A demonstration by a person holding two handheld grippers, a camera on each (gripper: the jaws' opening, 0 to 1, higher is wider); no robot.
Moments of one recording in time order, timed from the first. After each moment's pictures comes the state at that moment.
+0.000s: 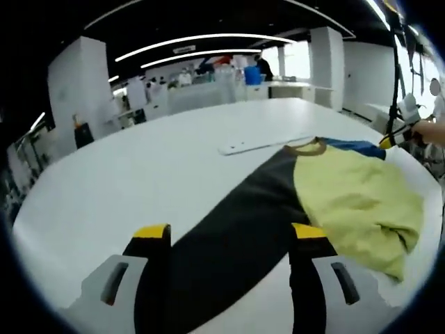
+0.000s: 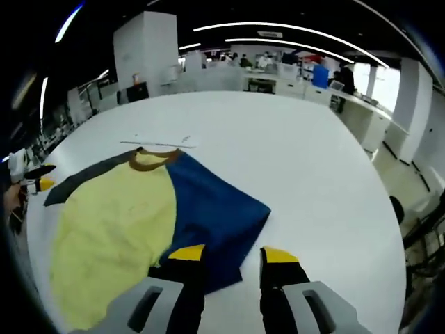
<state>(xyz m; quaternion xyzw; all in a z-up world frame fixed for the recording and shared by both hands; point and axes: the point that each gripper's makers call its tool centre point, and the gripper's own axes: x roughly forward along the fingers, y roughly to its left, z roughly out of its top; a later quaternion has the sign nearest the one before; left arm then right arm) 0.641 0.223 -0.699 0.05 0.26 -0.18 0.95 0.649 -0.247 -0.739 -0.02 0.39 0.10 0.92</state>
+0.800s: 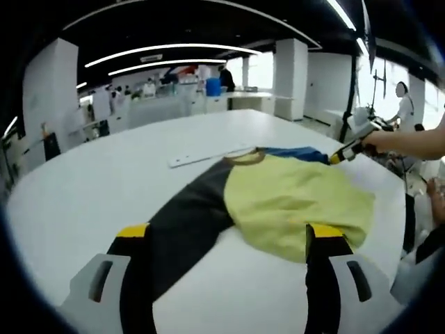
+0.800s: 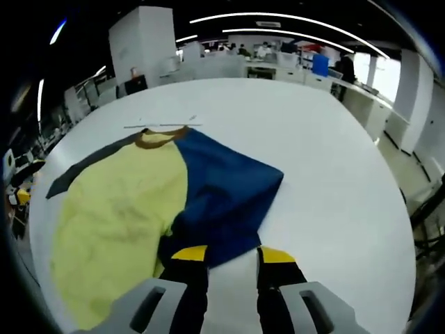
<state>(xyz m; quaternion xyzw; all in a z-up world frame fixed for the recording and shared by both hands) 0.576 0.170 -0.670 0.07 0.24 -0.29 0.92 0.618 -0.232 -0.761 -0.02 0.41 0.10 0.90</state>
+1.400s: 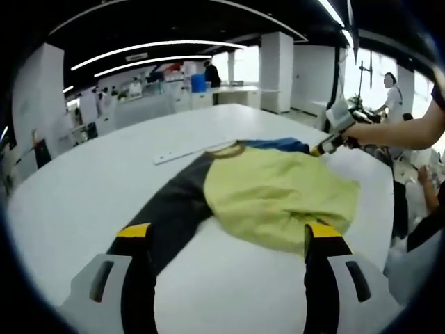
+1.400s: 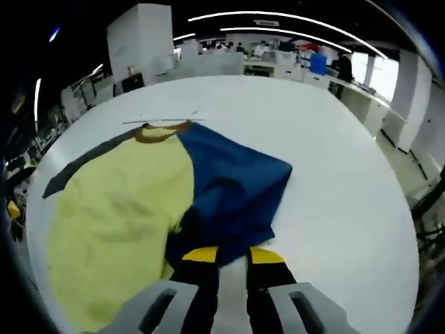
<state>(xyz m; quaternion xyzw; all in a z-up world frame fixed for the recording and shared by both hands) 0.550 0.159 -0.671 0.10 0.25 -0.32 0.91 0.618 -0.226 -0.769 -0.01 0.42 0.08 0.91</state>
